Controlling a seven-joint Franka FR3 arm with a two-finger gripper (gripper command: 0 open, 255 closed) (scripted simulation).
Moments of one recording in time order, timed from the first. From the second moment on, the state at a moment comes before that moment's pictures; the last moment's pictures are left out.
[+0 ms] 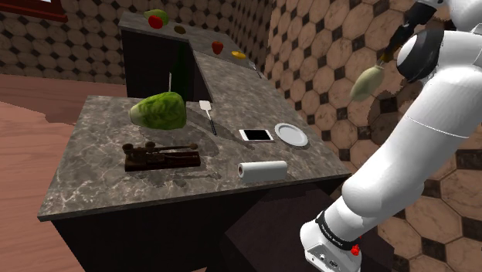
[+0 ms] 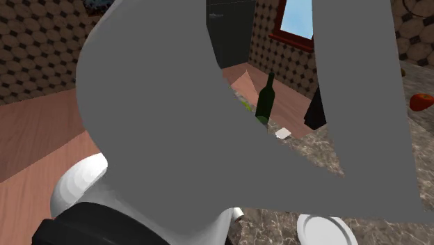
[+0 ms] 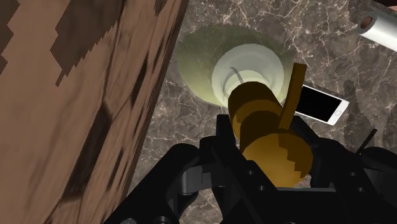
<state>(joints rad) -0.41 0.17 -0.90 -1.07 0.21 1.22 -1.08</state>
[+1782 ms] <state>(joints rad) -0.28 -0.11 -0.83 -1.70 -0.02 1.67 -0.96</state>
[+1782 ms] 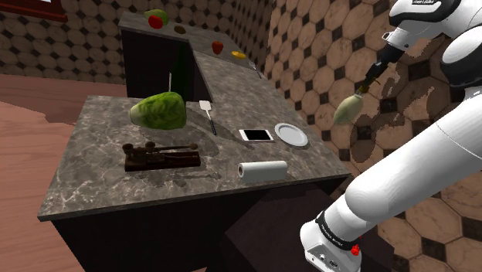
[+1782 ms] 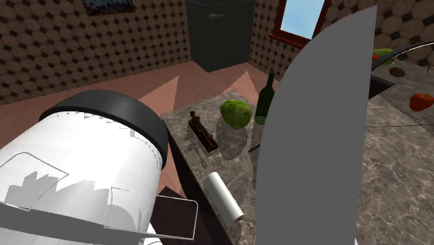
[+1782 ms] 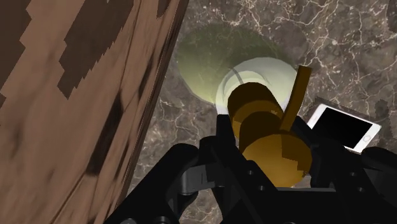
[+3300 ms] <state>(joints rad) -0.29 -0.10 -0.84 -2.01 -0.02 1.98 -0.98</state>
